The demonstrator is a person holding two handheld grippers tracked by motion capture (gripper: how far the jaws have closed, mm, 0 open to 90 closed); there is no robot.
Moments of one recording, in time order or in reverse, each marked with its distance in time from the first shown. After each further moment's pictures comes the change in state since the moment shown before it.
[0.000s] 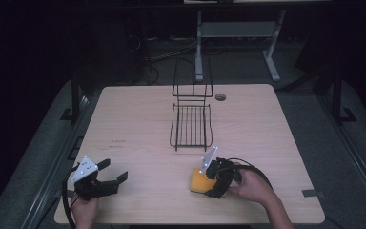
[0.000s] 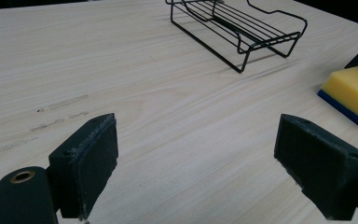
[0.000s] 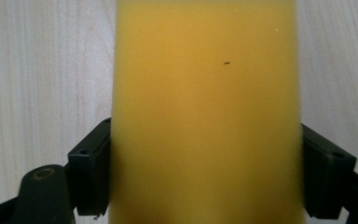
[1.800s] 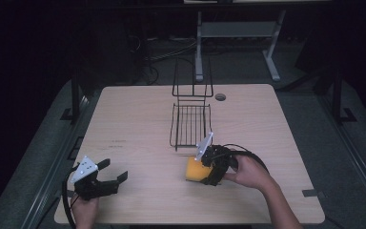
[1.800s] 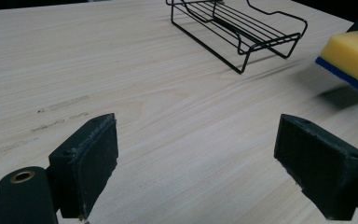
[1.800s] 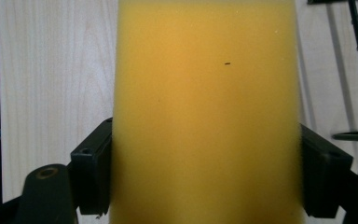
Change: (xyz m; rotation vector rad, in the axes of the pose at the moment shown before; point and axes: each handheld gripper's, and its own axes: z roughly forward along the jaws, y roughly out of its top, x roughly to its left) left arm 0.000 0.000 0.000 -0.001 0.000 0.000; right arm -0.016 0.032 -0.032 -0.017 -0.014 -0.055
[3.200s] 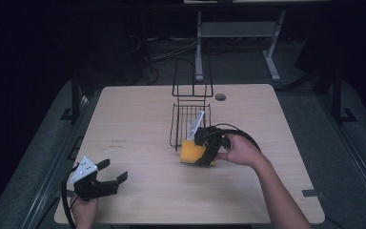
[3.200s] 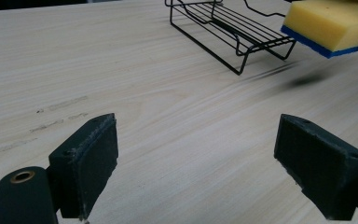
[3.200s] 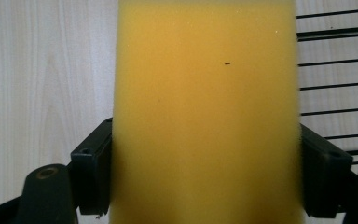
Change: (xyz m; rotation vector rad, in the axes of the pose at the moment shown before) left arm 0.000 0.000 -0.002 -0.005 -0.004 -0.005; right arm -0.046 0.034 -0.013 0.026 0.007 -0.004
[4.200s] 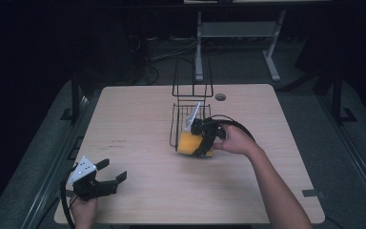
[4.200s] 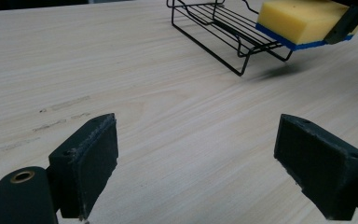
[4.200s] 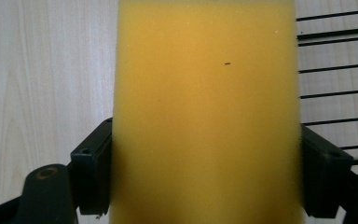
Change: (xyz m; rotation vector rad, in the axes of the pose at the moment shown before) left arm 0.002 0.000 -0.001 -0.006 0.001 -0.007; right arm -0.035 0.008 0.010 0.006 0.024 0.028
